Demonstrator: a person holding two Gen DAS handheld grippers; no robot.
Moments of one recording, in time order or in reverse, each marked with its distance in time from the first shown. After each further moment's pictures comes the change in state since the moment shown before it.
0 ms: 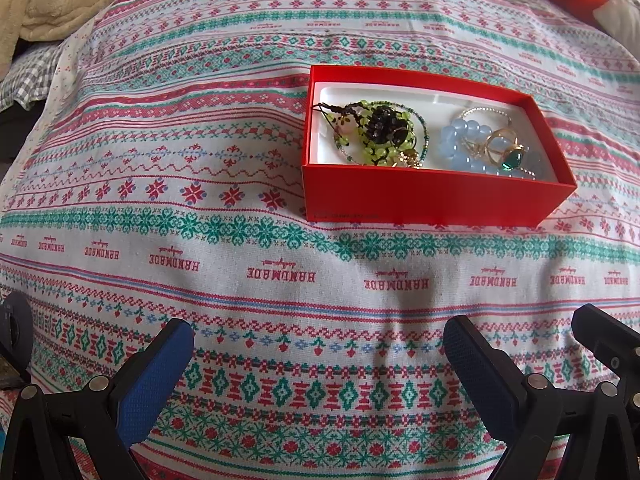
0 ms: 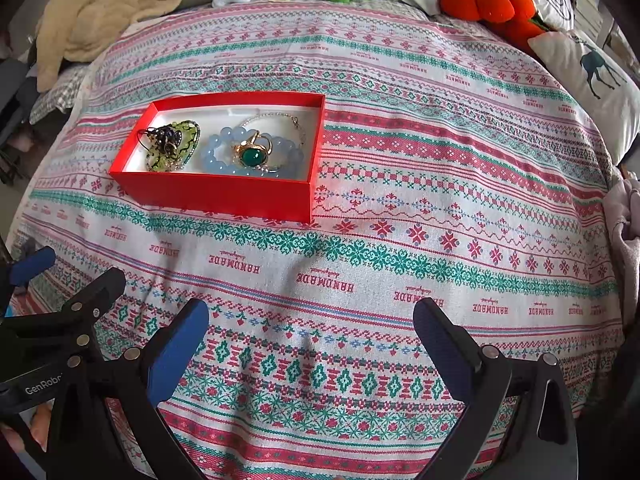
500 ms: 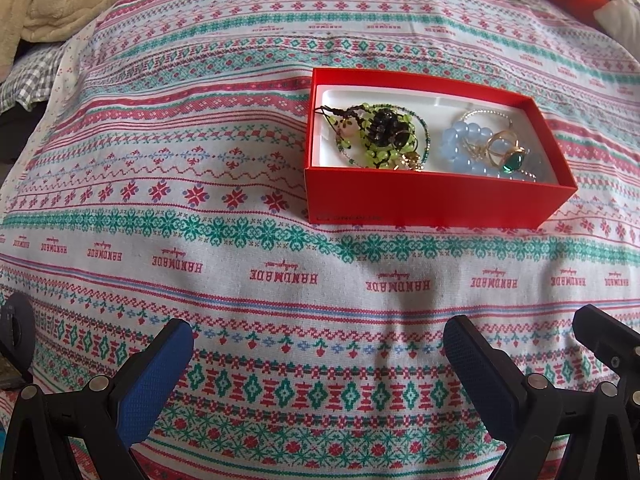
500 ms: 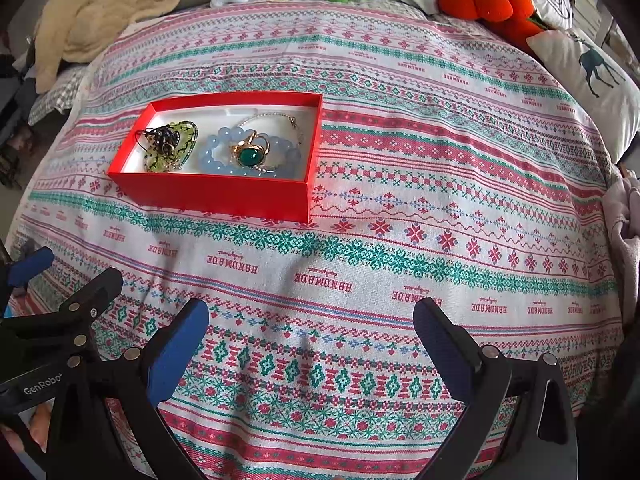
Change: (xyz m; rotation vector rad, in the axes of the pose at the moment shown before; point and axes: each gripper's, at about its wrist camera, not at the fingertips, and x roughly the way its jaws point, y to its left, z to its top) left arm -0.001 0.003 0.001 -0.001 -0.004 0.003; right arm 0.001 -0.002 0.000 0.001 0.001 -0.001
